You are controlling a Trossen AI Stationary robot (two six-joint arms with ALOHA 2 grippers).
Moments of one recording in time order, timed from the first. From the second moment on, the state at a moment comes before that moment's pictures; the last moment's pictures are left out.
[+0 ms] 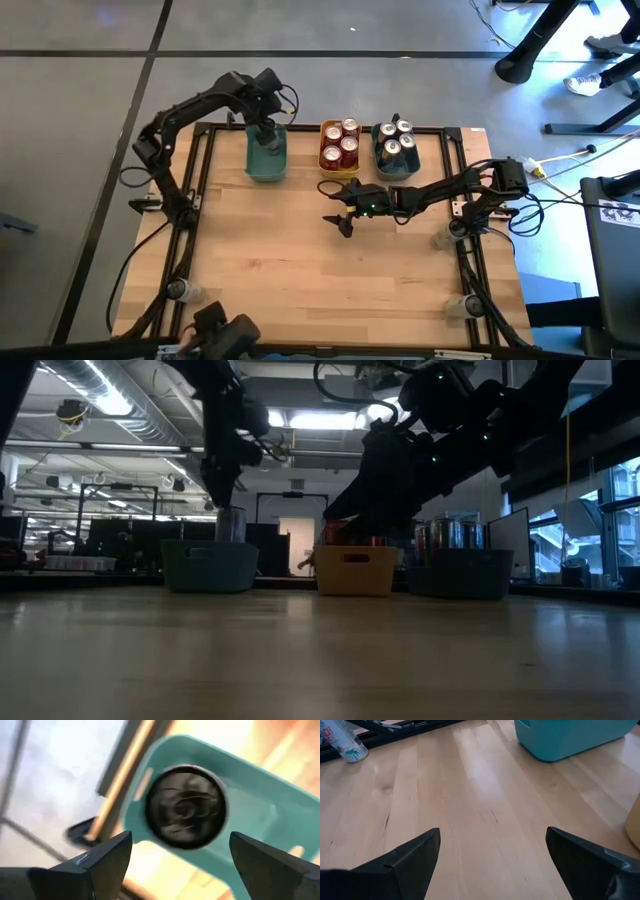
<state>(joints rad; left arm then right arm) 0.79 1.74 1.61 -1.22 -0.18 0.27 -0.01 1.69 0.75 0.47 0.09 0.26</state>
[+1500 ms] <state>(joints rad) -0.62 1.36 1.55 -1.50 -0.22 -0.65 -0.01 1.69 0.75 0.47 0.09 0.27</state>
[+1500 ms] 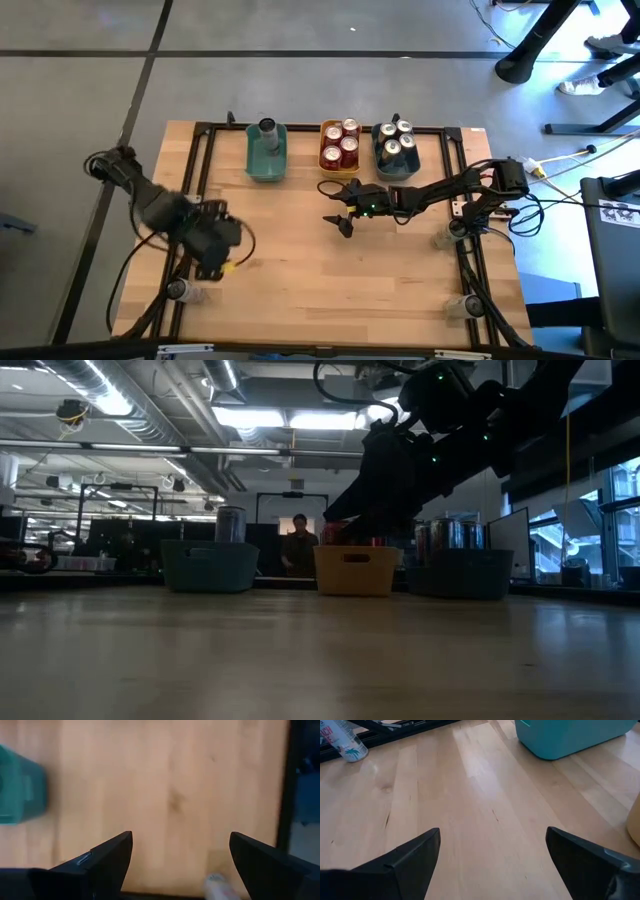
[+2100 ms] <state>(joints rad) -1.04 1.52 1.54 -1.47 -0.12 -1.31 -0.01 1.69 0.75 0.47 0.09 0.26</state>
